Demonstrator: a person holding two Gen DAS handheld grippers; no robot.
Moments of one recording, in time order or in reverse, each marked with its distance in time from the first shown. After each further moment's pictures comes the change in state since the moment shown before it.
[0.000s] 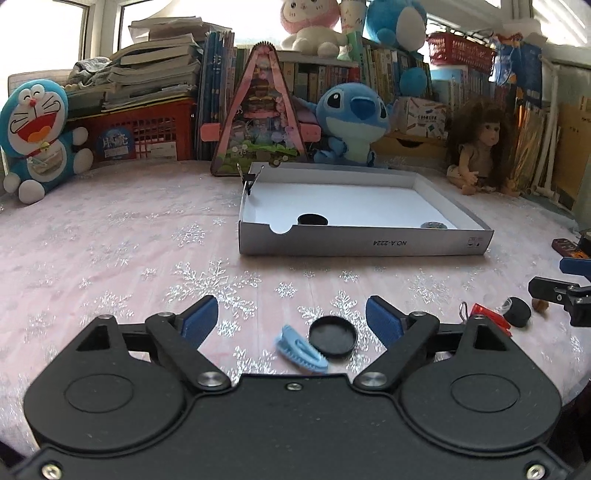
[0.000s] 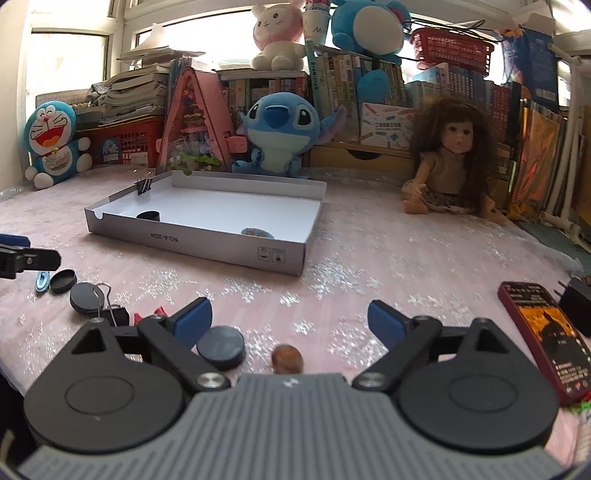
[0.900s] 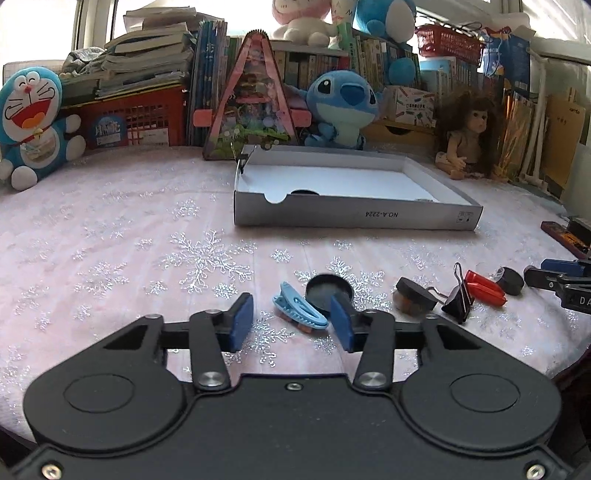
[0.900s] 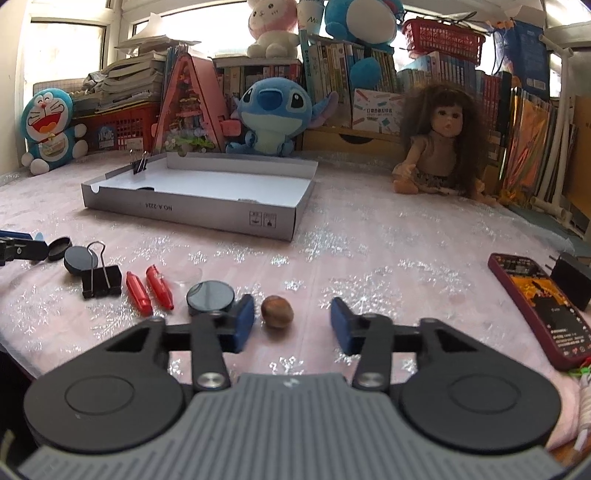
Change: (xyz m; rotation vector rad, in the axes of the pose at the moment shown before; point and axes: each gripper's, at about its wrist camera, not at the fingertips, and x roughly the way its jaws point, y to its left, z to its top) left arm -0.002 0.003 -0.022 0.013 0.028 -0.036; right arm -0.004 0.000 -0.027 -0.006 0.024 -0.020
